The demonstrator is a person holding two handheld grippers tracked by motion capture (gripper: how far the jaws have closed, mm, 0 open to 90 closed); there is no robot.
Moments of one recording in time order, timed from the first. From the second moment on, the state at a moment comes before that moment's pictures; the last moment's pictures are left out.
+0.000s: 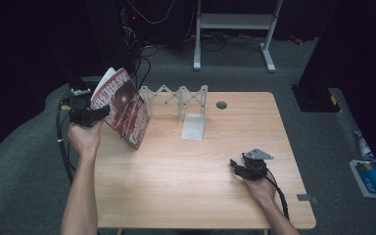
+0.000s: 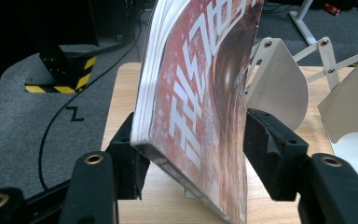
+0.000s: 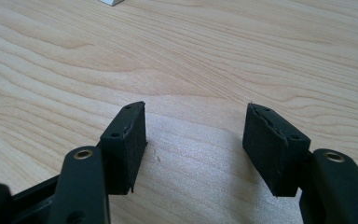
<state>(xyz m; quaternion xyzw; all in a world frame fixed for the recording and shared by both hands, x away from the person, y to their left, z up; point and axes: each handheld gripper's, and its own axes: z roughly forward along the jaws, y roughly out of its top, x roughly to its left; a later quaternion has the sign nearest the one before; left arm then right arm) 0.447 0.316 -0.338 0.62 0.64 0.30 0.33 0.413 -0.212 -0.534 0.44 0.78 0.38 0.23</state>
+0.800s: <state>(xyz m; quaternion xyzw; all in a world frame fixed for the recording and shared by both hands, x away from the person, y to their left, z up) 0.418 0.313 -0.334 0.63 0.61 0.32 0.35 0.413 -0.212 -0.534 0.43 0.78 0.38 0.23</state>
